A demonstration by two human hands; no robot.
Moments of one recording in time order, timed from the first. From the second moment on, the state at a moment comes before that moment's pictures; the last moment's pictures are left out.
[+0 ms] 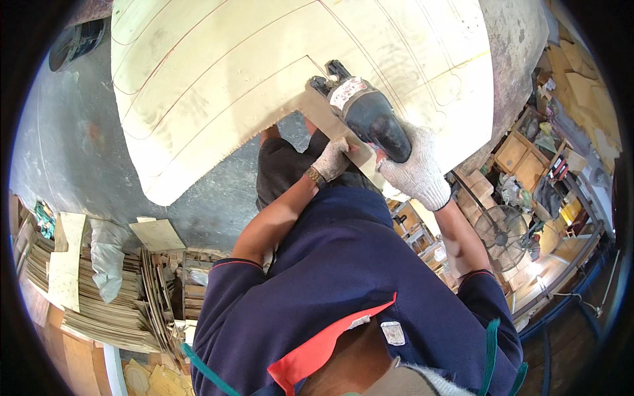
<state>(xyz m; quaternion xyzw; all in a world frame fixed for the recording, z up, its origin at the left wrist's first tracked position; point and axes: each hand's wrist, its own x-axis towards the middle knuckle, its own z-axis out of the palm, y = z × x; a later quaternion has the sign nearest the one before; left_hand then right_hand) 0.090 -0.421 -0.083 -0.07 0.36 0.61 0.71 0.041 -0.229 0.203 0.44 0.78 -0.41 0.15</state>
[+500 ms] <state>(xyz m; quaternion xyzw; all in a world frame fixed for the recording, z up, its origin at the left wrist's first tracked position) 0.103 -0.425 -0.095 0.00 0.39 0.57 0.72 0.037 -0.228 0.207 0.43 0.78 -0.43 0.13</state>
